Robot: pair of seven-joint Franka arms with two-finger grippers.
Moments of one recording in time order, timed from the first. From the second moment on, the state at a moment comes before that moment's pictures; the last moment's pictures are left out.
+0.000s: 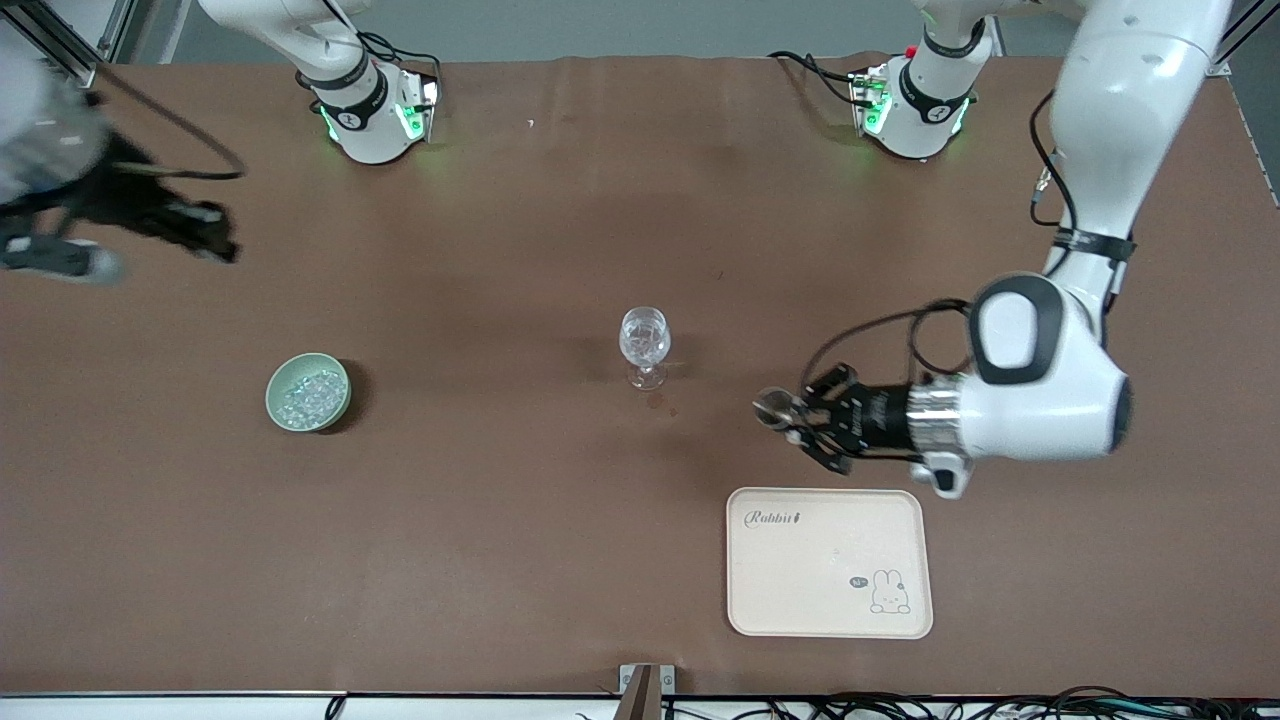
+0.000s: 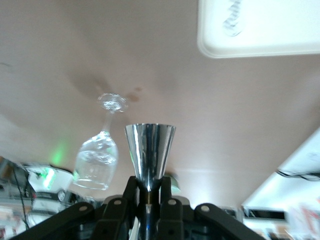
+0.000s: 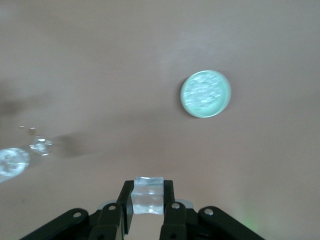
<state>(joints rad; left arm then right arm) 0.08 0.67 -0.35 -1.43 -0.77 1.97 -1.32 0.27 0.06 0.02 -1.43 0.03 1.43 0.51</state>
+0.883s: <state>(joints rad) 0.21 1.05 -0.34 -1.24 -1.12 2.21 -1.01 0.47 0.51 0.28 -1.25 0.02 1.73 1.07</state>
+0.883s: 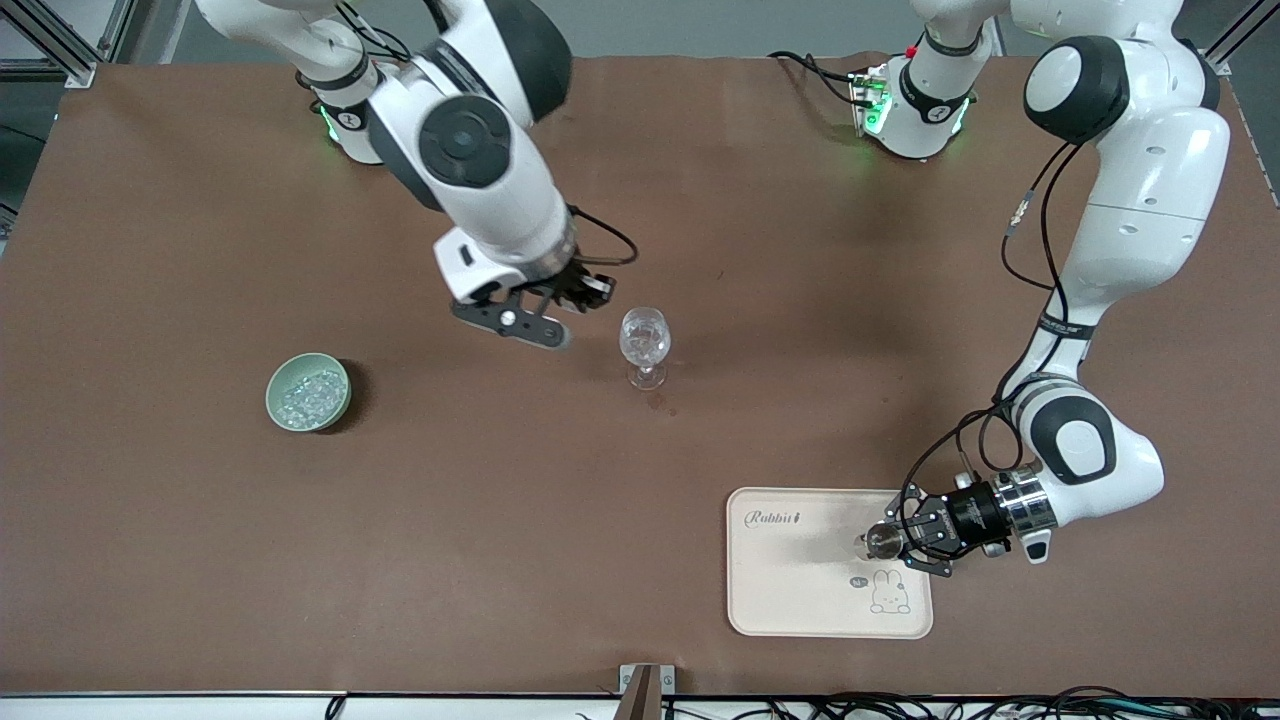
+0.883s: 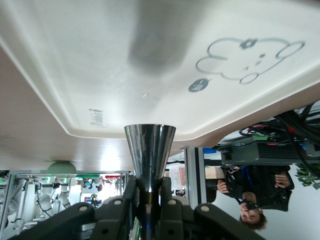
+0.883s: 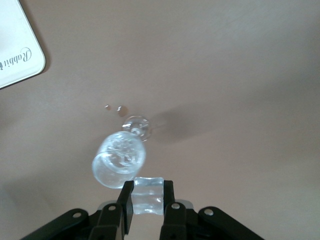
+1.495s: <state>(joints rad) 0.23 1.11 -0.34 -1.24 -1.16 2.21 -0.96 0.53 0.63 0.28 -1.21 0.02 1.82 1.17</state>
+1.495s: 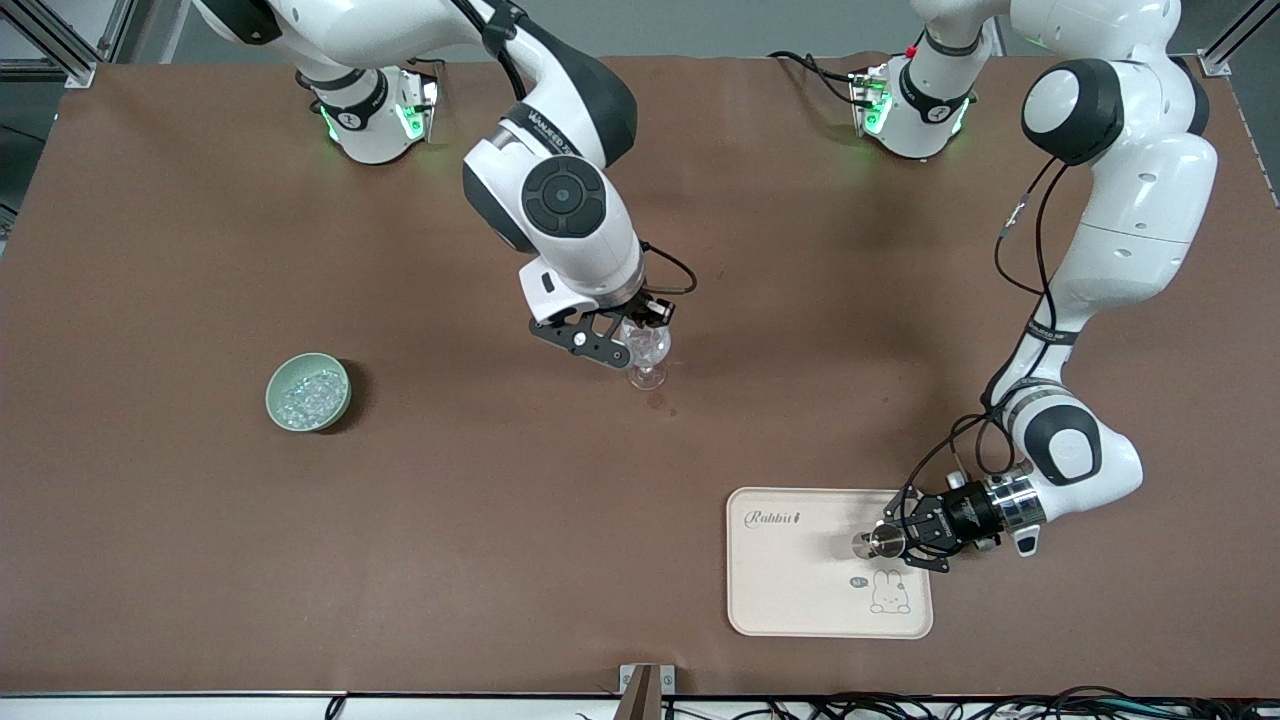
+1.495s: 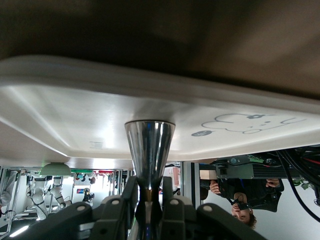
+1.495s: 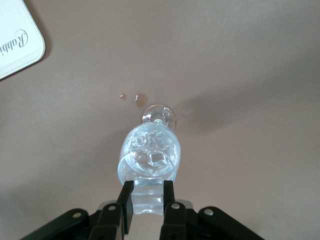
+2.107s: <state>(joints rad) 0.28 1.06 -0.35 -1.21 -0.76 2.09 -0.94 0.55 0.67 0.28 -1.21 0.02 1.83 1.17</state>
